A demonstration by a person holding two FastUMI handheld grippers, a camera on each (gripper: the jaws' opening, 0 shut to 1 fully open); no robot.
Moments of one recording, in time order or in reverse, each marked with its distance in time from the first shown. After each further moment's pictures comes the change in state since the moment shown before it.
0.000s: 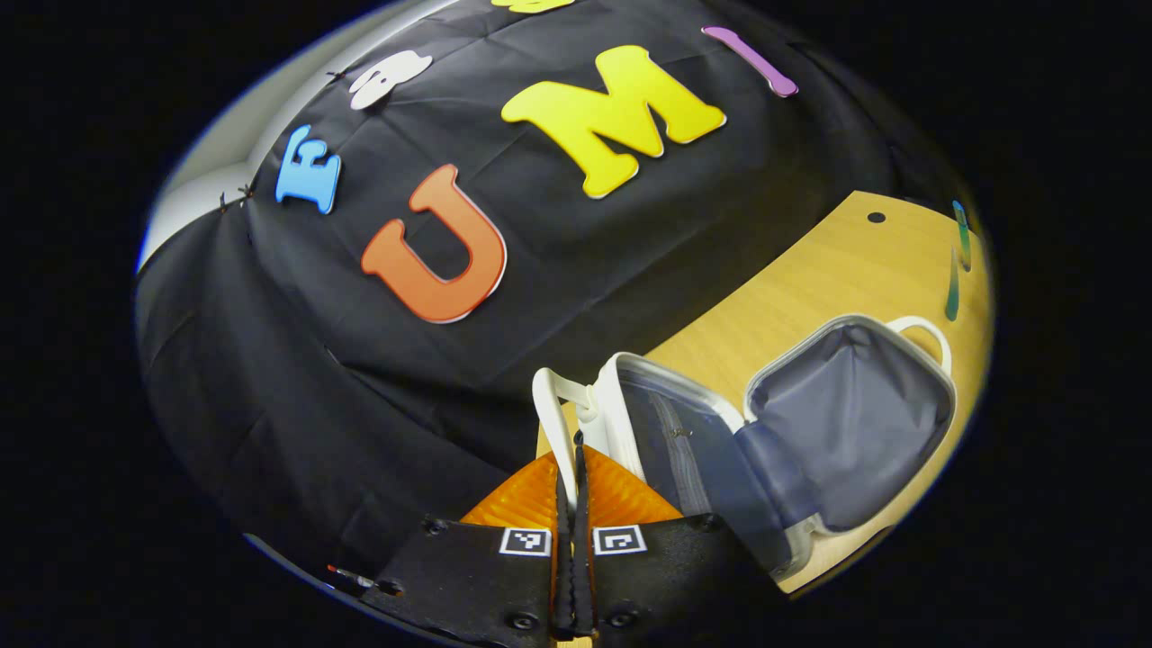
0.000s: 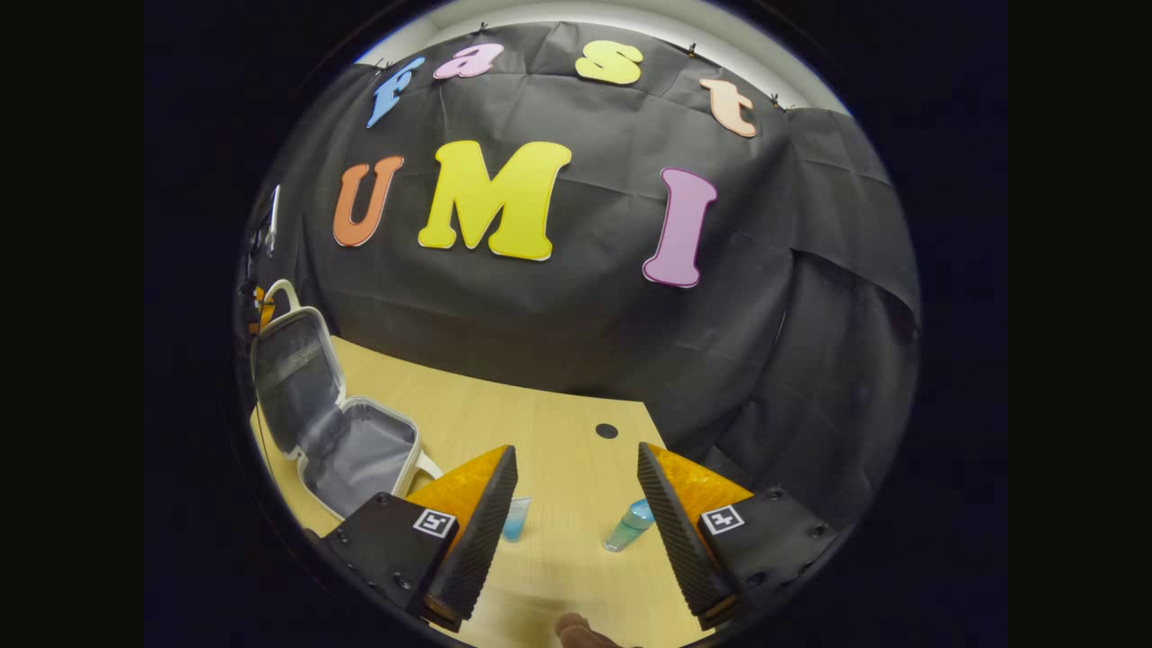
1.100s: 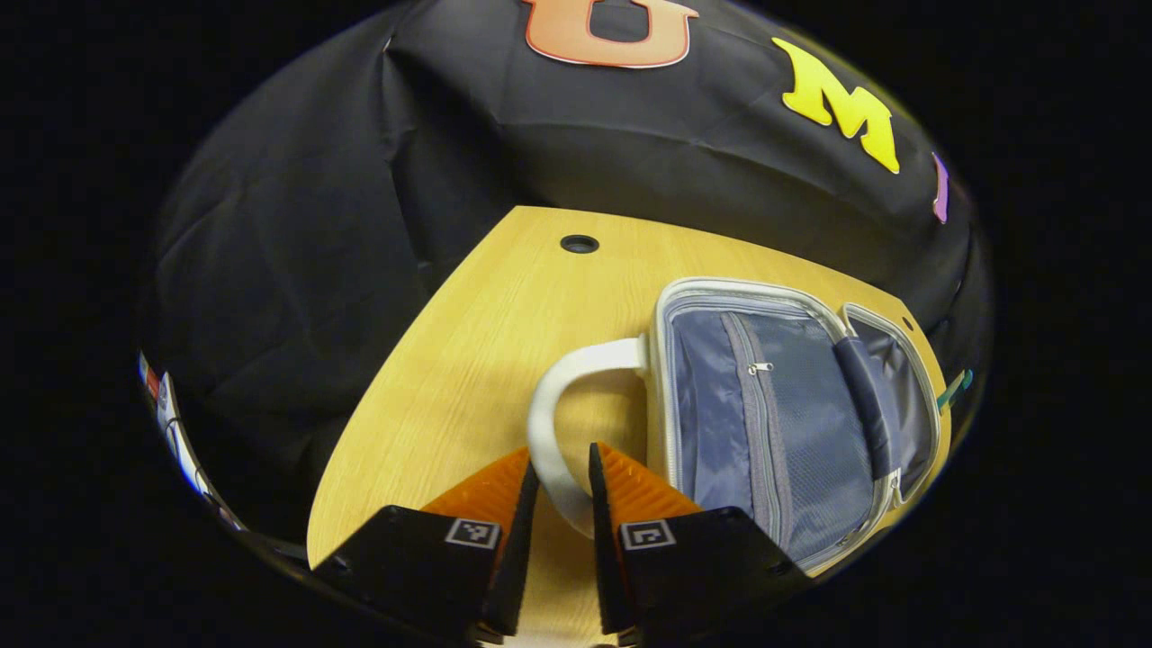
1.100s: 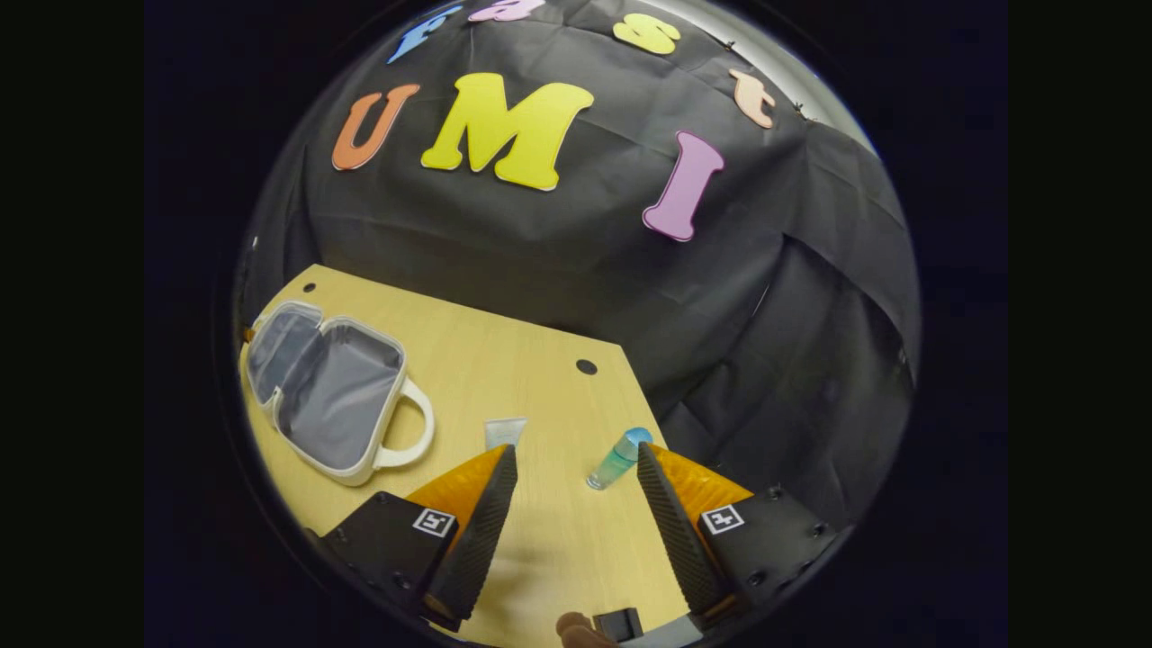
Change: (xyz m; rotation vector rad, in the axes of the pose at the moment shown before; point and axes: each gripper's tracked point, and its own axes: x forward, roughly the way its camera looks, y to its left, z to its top) left arm 0.089 -0.034 -0.222 -0.668 0.331 -0.283; right arm -0.030 0.009 -0.064 -0.127 0.201 -0.131
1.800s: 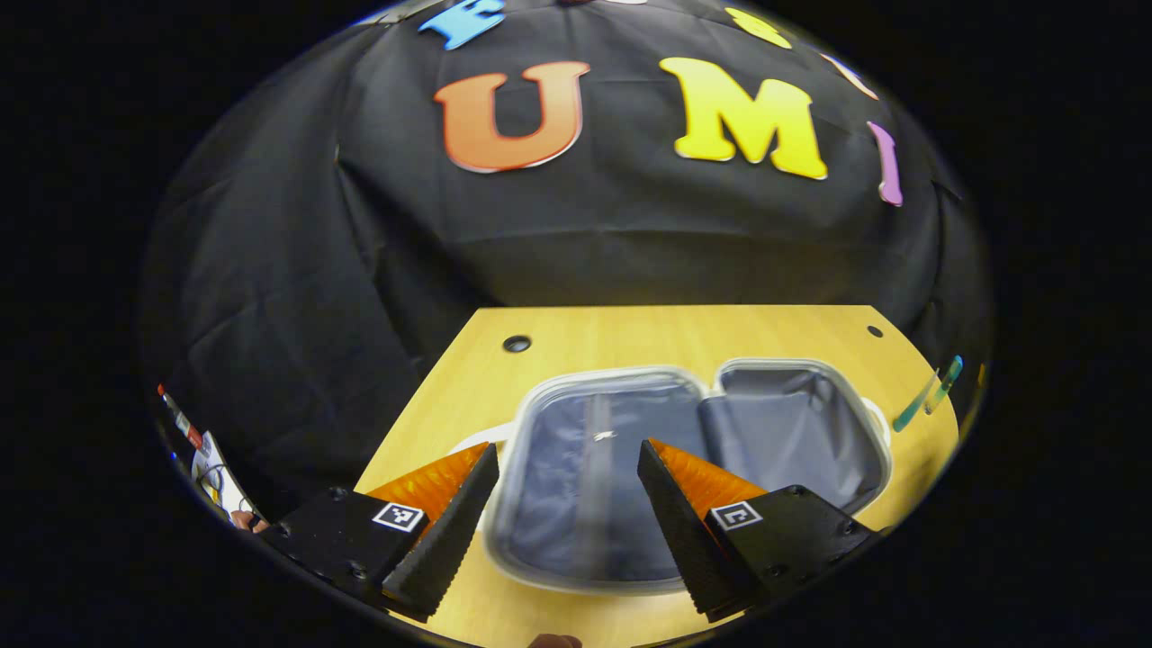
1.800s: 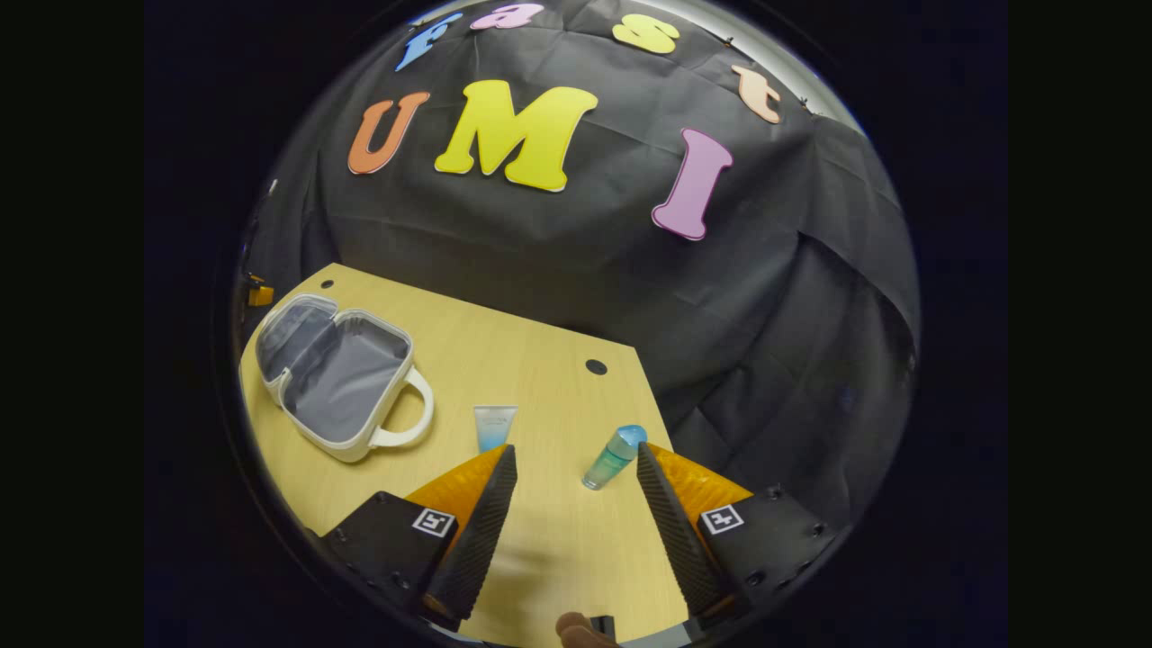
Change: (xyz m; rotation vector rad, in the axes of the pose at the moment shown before) left arm -0.116 -0.160 0.072 0.169 -0.276 -0.002; right arm 0.013 -0.039 -0.015 -0.013 -0.034 0.118
